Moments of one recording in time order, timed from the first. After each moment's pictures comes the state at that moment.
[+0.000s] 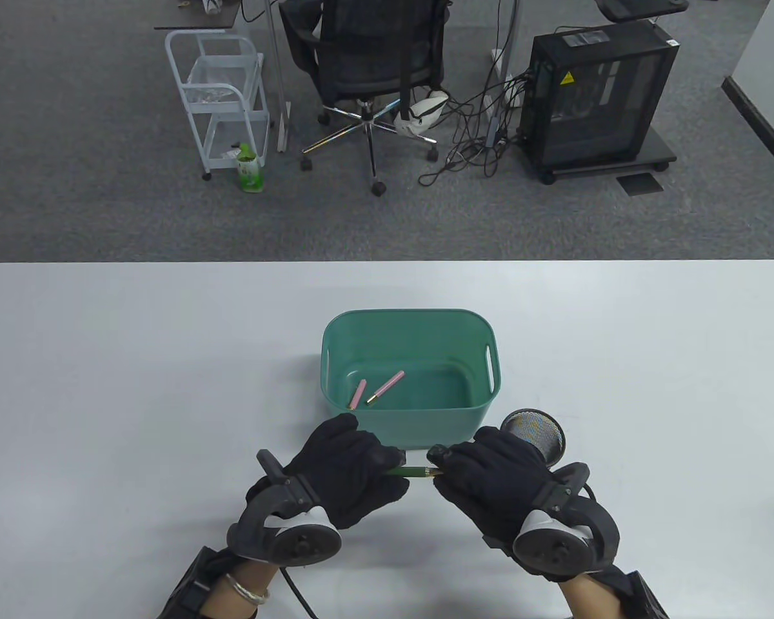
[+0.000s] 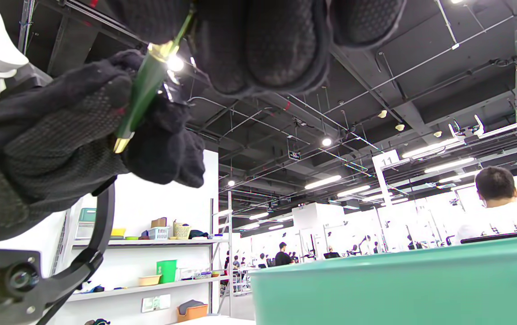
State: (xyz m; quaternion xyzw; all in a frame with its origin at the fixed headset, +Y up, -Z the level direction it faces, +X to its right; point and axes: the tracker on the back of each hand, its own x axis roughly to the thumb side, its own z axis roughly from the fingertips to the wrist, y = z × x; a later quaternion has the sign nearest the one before) left_hand -0.122 -0.614 -0.233 0.24 -0.43 0.12 0.86; right_hand 0.128 -0.621 -0.225 0.34 -0.31 0.86 0.22
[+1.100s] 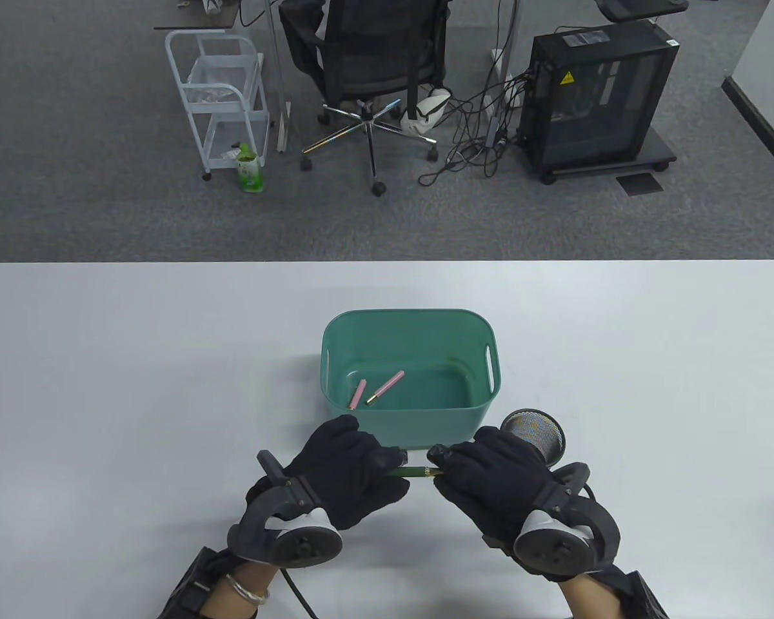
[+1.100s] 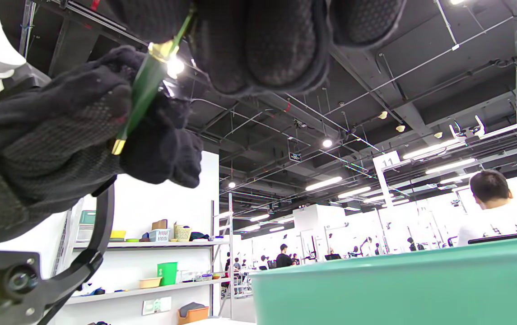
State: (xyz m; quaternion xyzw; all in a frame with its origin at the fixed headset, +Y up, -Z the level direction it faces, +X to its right) left_hand -0.121 -0.615 -0.232 0.24 -0.43 0.12 0.86; right_hand 0.128 -0.621 -0.225 0.34 -0.31 0.86 0.23
